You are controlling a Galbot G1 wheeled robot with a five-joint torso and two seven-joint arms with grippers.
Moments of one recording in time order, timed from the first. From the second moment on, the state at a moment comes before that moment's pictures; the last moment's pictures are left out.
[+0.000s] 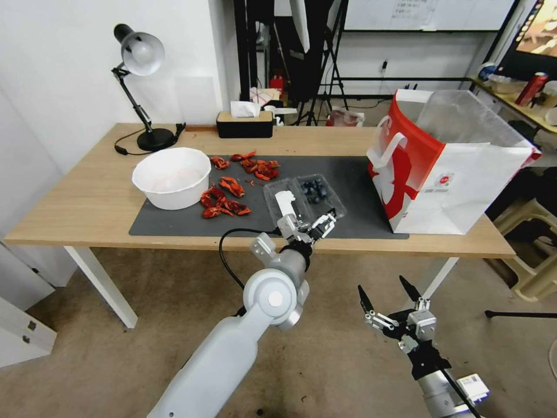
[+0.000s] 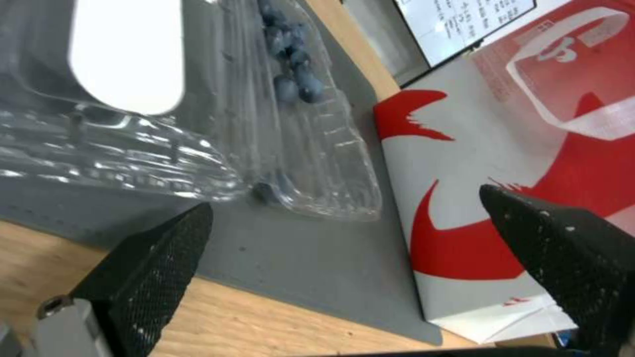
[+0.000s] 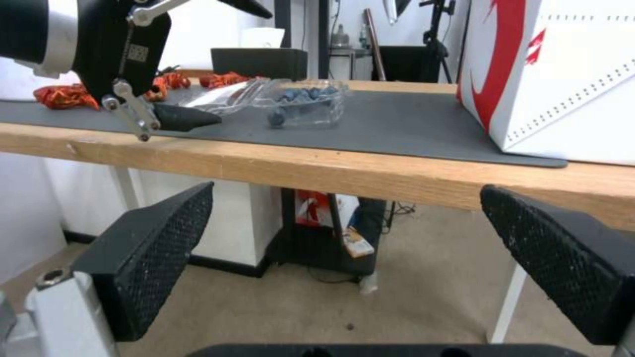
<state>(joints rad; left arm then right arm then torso) 0.90 -1.40 0.14 -1.84 -1.30 0.07 -0.58 -1.79 1.26 0.58 2.02 0.28 0.33 -0.16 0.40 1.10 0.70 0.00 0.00</state>
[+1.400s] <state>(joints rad) 0.90 -1.41 0.07 -1.84 -1.38 0.07 -0.61 -1.81 1.30 0.54 2.02 0.21 0.35 -0.14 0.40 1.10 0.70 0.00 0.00</state>
